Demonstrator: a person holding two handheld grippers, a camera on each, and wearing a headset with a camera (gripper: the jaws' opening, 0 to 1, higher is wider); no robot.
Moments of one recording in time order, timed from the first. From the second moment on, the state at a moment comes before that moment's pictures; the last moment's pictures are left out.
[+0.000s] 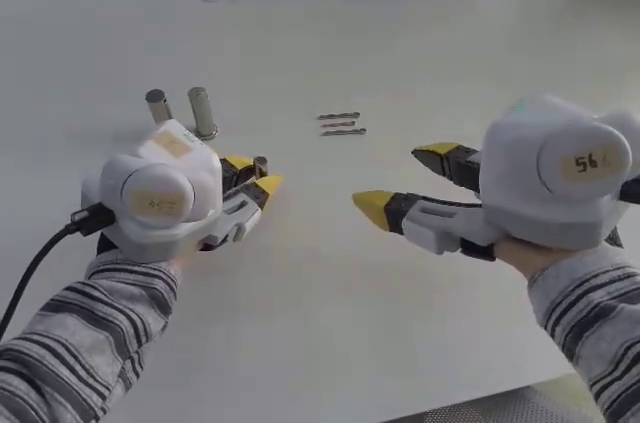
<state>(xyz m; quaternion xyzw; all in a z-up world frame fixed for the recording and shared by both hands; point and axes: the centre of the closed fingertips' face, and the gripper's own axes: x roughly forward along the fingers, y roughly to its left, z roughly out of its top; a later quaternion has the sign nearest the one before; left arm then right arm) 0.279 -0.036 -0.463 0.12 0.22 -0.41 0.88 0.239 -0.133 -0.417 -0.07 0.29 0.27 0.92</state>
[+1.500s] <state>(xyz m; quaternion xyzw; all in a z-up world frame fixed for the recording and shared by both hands) 0.245 0.035 -0.428 0.05 0.25 -0.30 0.92 0.348 -0.134 -0.461 -0.25 0.40 0.40 0.79</state>
